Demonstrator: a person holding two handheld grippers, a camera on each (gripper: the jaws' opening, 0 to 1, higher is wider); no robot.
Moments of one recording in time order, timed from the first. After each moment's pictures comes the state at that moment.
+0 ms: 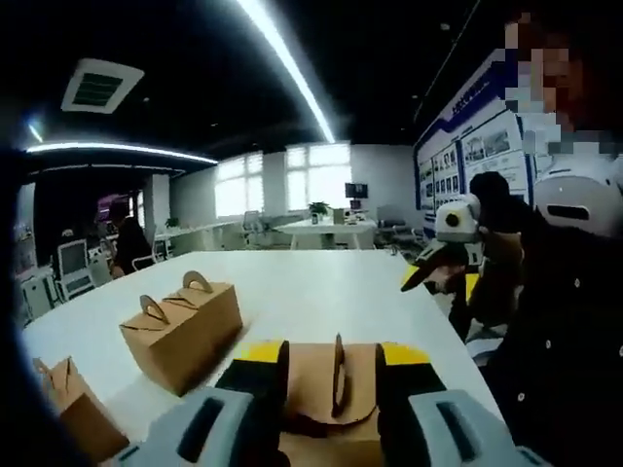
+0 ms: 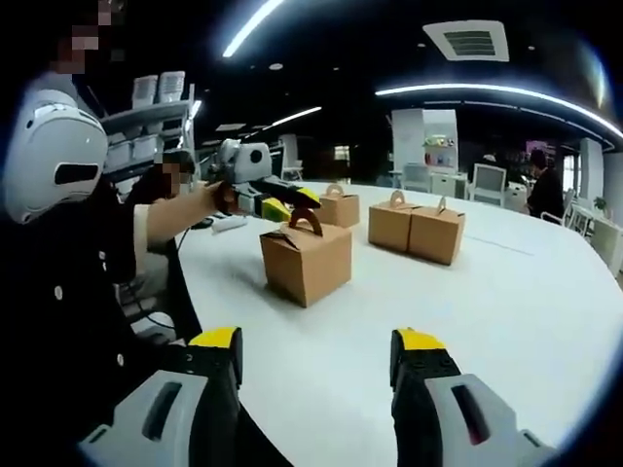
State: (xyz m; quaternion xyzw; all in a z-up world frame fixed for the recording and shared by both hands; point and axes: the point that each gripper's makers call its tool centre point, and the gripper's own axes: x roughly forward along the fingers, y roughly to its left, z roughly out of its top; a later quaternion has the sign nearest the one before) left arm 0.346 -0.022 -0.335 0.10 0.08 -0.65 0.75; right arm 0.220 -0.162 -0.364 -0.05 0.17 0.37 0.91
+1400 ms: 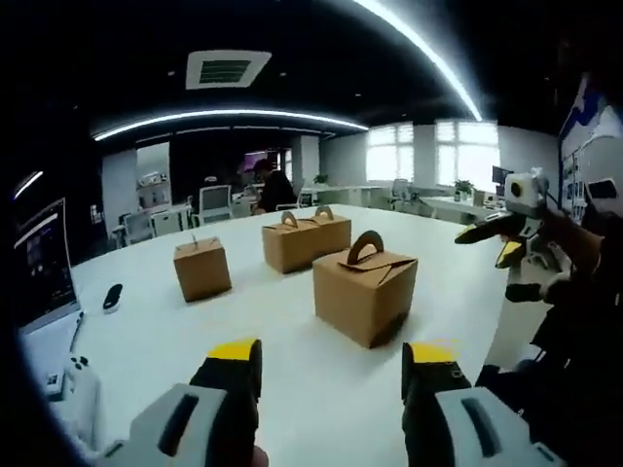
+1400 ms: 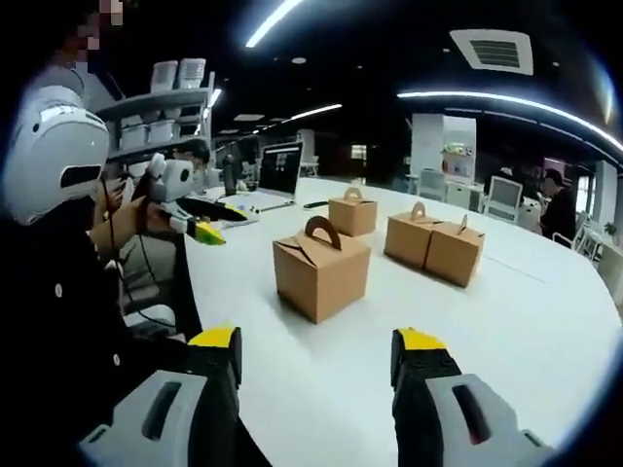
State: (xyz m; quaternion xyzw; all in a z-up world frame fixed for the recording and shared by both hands) left arm 0.268 0.097 -0.370 0.06 0.17 -0.37 0.91; right arm 0.232 -0.129 -0.354 -0.09 0.16 0.40 0.90
